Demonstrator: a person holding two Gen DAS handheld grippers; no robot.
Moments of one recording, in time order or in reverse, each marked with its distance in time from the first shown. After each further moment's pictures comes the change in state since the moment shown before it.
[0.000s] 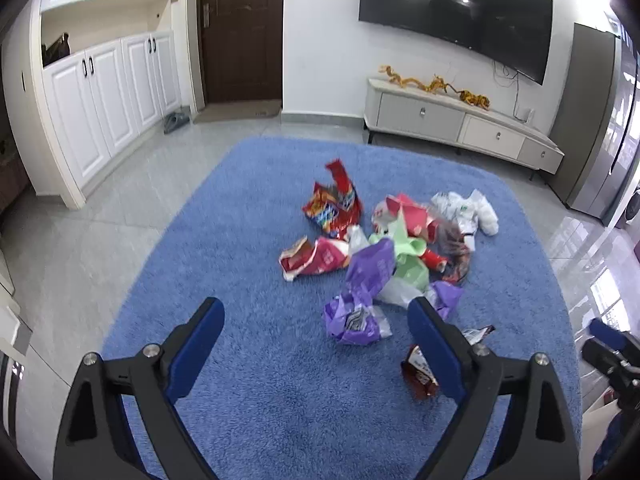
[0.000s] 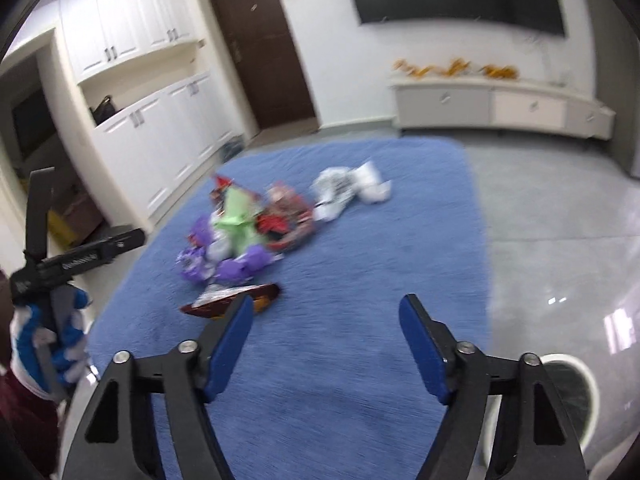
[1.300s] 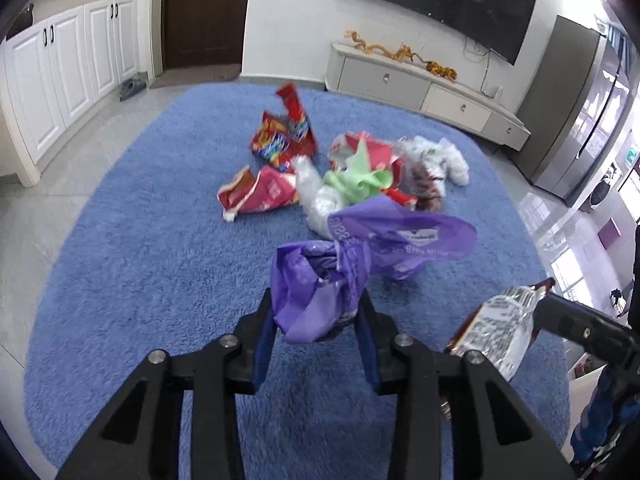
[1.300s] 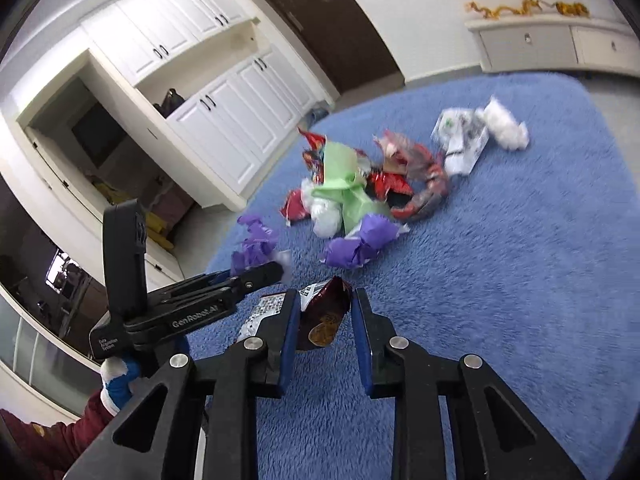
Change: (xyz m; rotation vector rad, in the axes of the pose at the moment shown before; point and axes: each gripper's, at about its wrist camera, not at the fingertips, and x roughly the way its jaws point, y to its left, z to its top) left arm 0.018 -0.010 -0.030 0.020 0.097 -0.166; right arm 0.066 0.039 -0.006 0.082 0.140 0.347
